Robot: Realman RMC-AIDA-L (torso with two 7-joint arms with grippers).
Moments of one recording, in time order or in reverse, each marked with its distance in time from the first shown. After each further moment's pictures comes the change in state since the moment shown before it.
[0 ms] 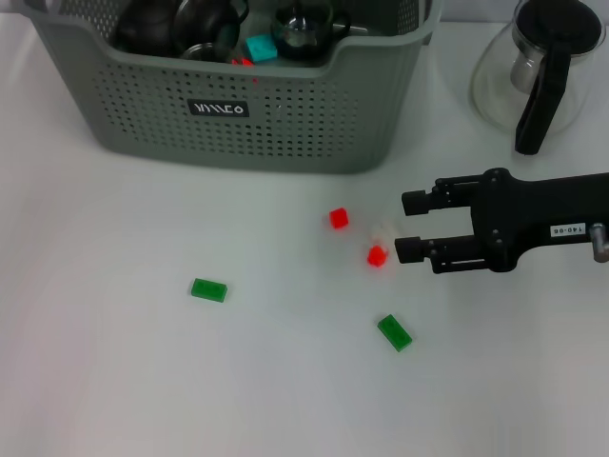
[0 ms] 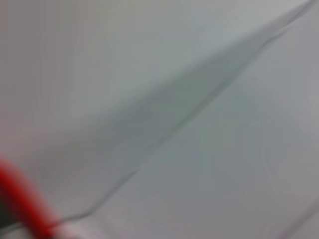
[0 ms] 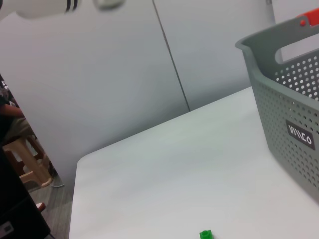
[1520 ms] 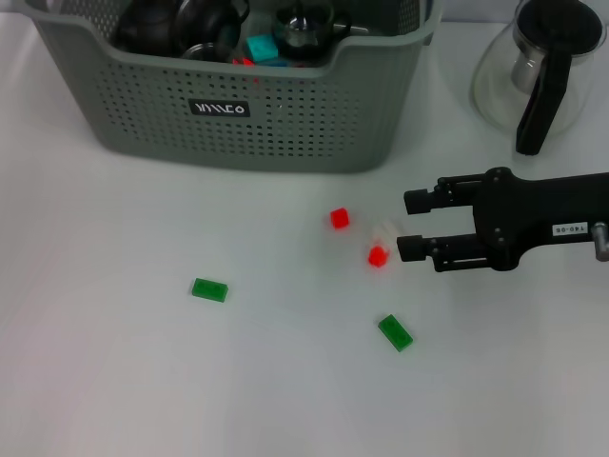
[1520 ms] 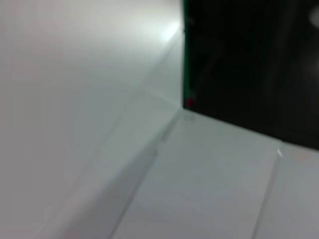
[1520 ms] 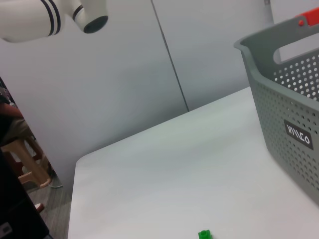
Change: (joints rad) left arm 0.163 -0.058 -0.088 0.060 -0.469 0.139 0.284; right arm -0.001 -0.002 0.002 0.000 0.000 0.002 0.002
